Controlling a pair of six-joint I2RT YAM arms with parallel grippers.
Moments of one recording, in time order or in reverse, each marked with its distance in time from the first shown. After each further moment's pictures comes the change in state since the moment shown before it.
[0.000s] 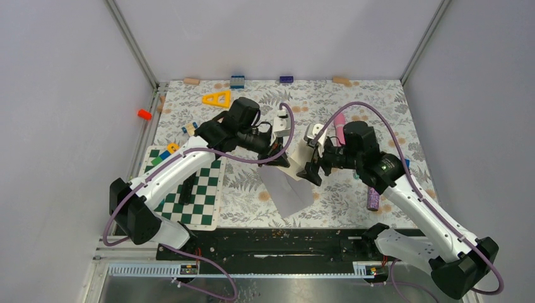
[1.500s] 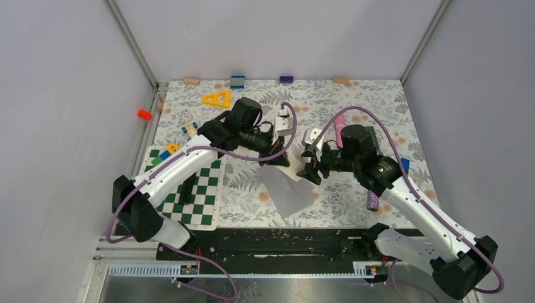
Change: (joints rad) left arm 0.000 0.024 0.000 0.000 -0.031 -0.016; right arm 0.024 -0.011 -0.050 0.039 0.008 -0.039
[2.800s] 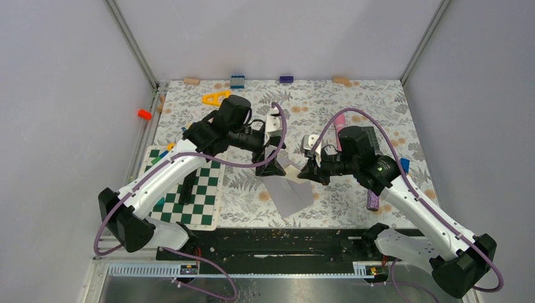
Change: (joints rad) left arm 0.010 -0.106 0.013 -0.024 -0.029 0.059; right arm 0.004 0.020 0.006 -0.090 -0.146 -0.015
